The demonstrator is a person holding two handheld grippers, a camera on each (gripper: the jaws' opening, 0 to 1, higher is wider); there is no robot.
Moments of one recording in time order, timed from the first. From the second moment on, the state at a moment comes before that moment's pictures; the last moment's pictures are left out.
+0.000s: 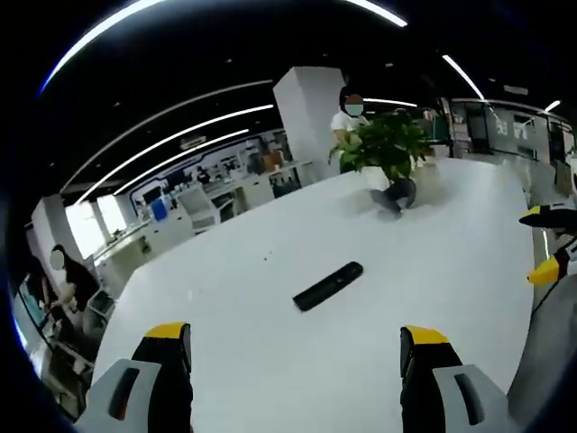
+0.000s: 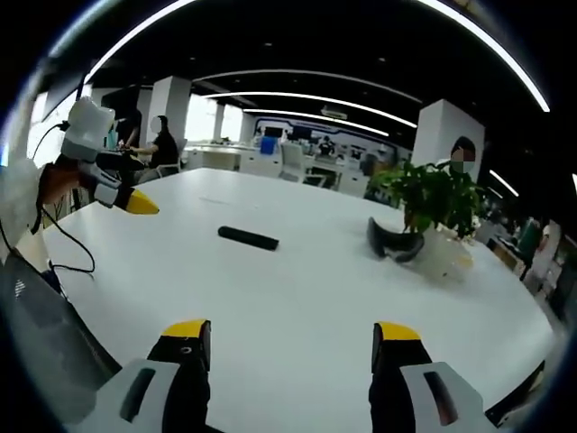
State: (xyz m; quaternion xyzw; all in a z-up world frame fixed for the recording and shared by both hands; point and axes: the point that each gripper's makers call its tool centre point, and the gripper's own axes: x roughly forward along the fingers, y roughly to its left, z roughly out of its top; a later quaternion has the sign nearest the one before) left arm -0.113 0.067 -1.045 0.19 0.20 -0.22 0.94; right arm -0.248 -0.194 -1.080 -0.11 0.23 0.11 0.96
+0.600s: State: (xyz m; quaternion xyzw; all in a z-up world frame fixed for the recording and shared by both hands) left arm -0.052 0.034 -1.056 0.27 0.20 -0.28 0.90; right arm -0.247 -0.195 -1.080 -0.10 0.23 0.11 0.96
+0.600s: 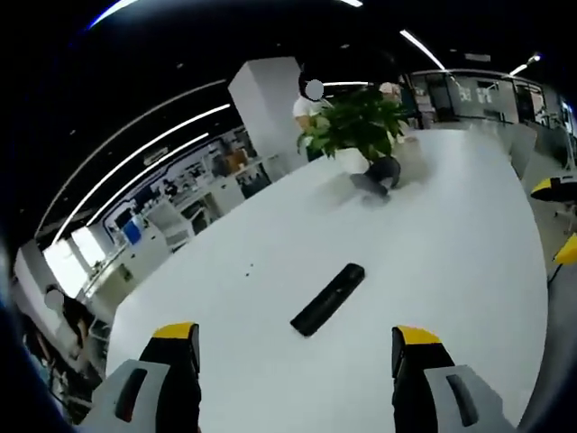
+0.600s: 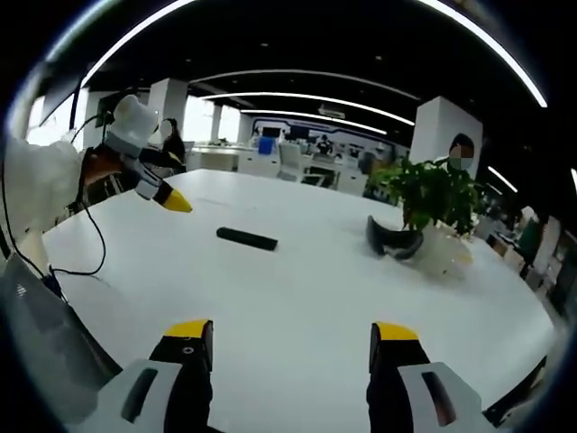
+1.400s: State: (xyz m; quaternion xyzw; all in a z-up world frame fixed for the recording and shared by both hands) left arm 0.005 -0.011 -1.118 0.33 0.31 -0.40 0.80; right arm -0.247 -0.196 -1.084 -0.11 0.24 0.11 0.96
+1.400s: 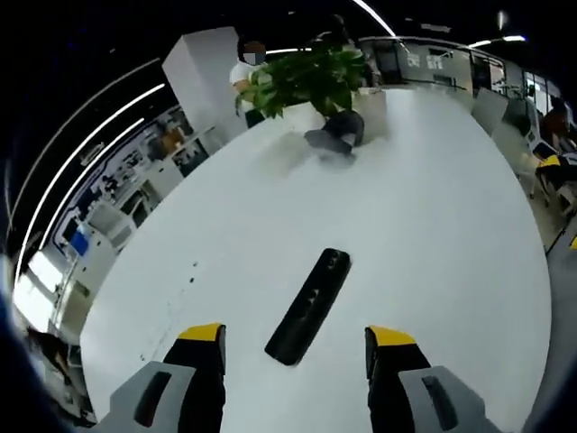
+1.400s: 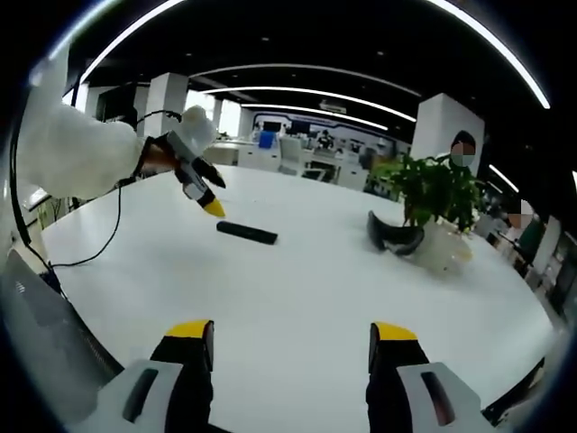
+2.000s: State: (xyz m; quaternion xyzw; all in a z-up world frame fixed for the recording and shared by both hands) left arm 0.025 -0.015 -1.163 0.36 0.40 -0.46 0.71; right arm -0.247 -0.195 -1.088 -0.11 0.25 0.11 0.95
